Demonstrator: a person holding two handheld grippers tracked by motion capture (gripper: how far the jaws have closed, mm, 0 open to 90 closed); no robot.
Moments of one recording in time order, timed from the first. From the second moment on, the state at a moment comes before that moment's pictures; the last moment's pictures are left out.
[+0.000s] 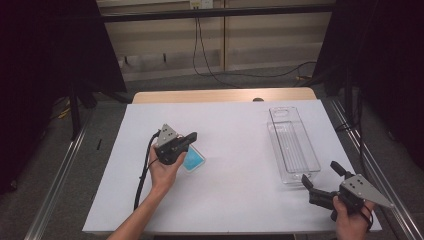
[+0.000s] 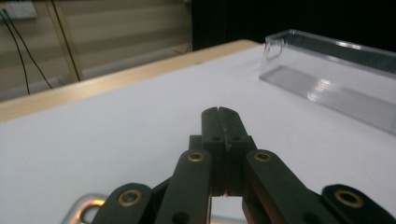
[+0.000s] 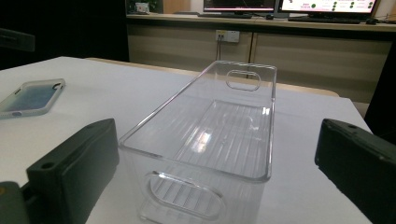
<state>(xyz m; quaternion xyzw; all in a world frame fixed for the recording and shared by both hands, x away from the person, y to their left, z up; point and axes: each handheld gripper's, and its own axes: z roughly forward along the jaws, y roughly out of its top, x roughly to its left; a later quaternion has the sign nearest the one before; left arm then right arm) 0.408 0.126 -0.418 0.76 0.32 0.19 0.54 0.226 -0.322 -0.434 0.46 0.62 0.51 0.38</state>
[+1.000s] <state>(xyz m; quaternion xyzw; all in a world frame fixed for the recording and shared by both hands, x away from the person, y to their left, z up) 0.442 0.097 -0.430 0.87 0.34 0.05 0.37 0.226 -0.323 -0.434 0.46 0.62 0.51 0.38</state>
